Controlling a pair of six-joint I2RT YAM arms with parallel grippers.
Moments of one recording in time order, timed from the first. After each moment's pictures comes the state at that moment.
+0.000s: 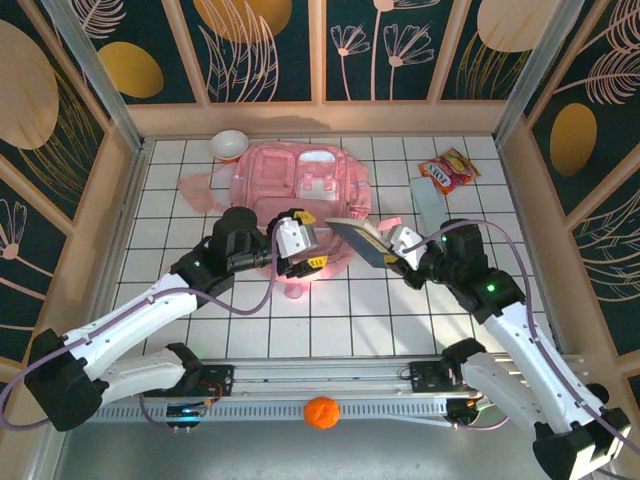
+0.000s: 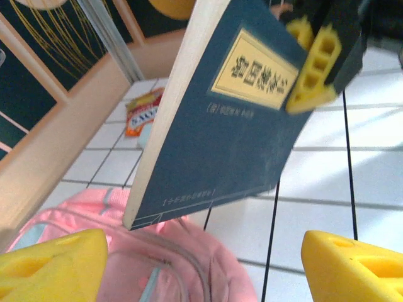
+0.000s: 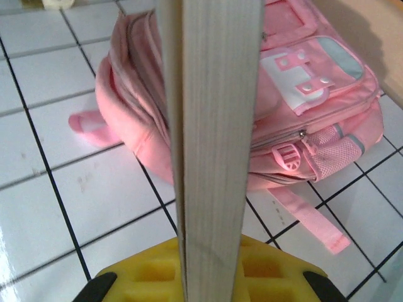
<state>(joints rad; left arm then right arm) -0.76 1.10 0.82 -0.07 0.37 0.48 0.45 0.75 0.74 -0.61 -0.39 -0.60</state>
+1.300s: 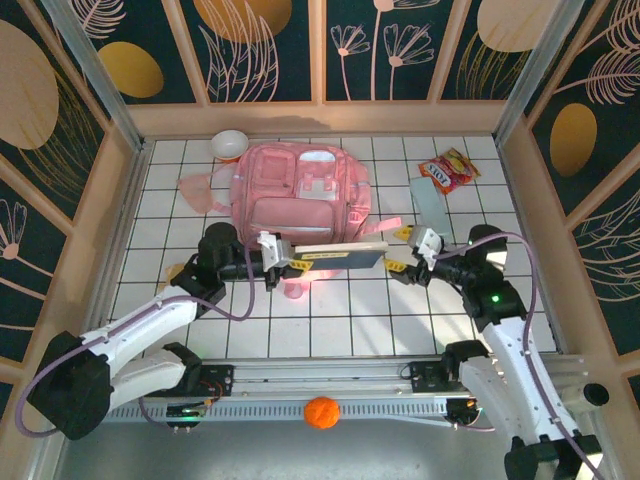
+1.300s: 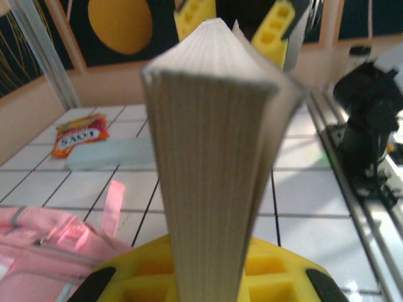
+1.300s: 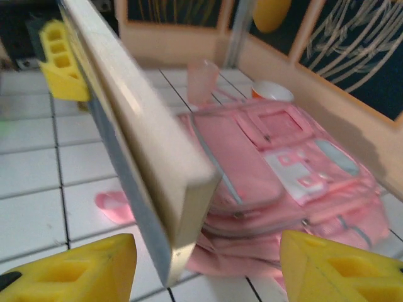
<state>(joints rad) -0.59 1.08 0.53 0.36 0.83 0.26 0.14 0.65 0.53 -0.21 -0.96 -0.48</state>
